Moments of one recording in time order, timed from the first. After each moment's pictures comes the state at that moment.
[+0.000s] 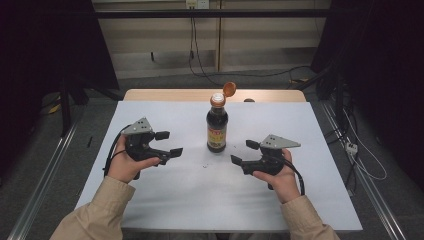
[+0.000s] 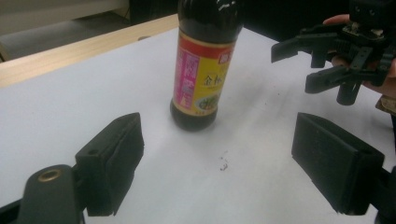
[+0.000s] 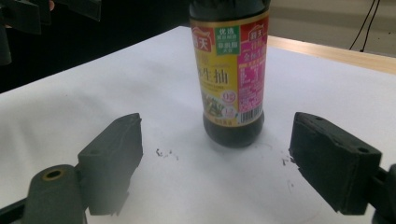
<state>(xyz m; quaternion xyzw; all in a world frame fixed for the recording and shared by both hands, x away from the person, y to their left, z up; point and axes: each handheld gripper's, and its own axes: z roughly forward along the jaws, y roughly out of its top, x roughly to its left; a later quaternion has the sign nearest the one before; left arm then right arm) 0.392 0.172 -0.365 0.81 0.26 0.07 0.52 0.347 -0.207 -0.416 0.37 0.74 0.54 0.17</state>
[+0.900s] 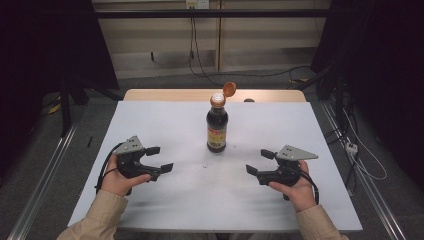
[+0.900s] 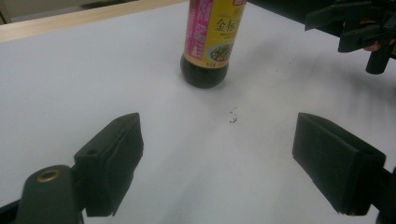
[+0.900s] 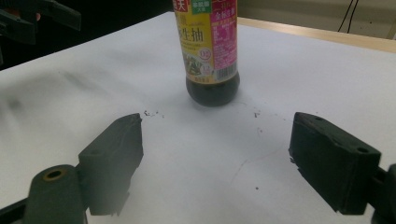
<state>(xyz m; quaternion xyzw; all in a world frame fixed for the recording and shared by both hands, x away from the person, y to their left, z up) 0.371 0.200 -0.401 0.81 0.28 0.08 0.51 0.320 -0.244 -0.428 0.38 0.74 0.53 0.17</state>
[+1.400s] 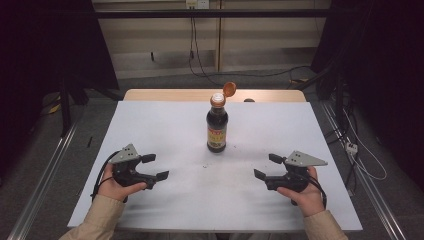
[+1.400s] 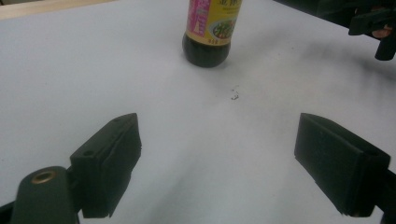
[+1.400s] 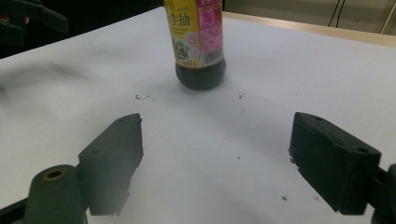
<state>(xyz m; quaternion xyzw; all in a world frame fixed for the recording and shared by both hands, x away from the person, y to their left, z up) 0.358 0.213 -0.419 0.81 0.29 0.07 0.51 0.304 -0.264 -0.435 0.39 0.74 0.52 0.19</state>
